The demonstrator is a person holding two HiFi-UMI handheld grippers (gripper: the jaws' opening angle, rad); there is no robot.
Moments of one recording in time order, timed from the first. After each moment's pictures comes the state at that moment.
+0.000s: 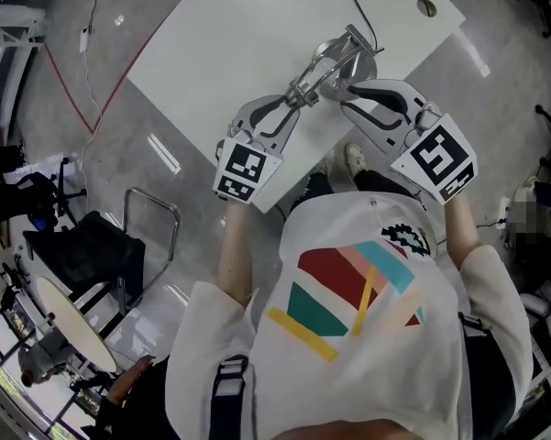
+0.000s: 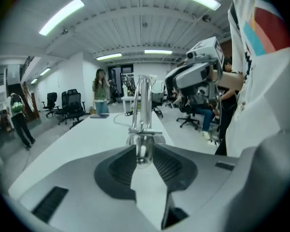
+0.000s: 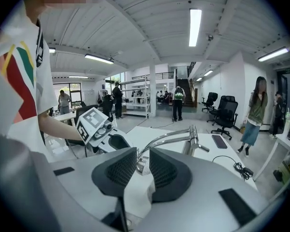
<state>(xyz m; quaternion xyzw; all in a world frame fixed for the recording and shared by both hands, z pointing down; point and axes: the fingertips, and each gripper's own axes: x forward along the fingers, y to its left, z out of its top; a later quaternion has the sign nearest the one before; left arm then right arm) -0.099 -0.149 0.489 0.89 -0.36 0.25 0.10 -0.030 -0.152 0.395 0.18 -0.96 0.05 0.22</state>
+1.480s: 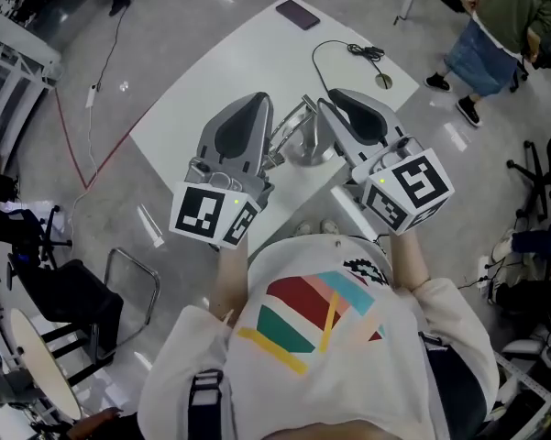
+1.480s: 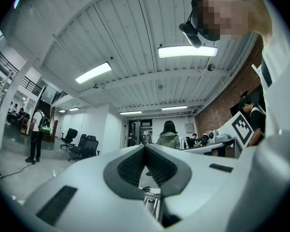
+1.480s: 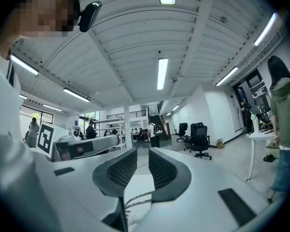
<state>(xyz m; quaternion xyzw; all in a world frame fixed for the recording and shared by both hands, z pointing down) -0.060 -0.179 0.227 0.88 -0.47 -0.07 -0.02 0.013 -0.192 0.252 0.35 -0.94 0.05 -0.03</state>
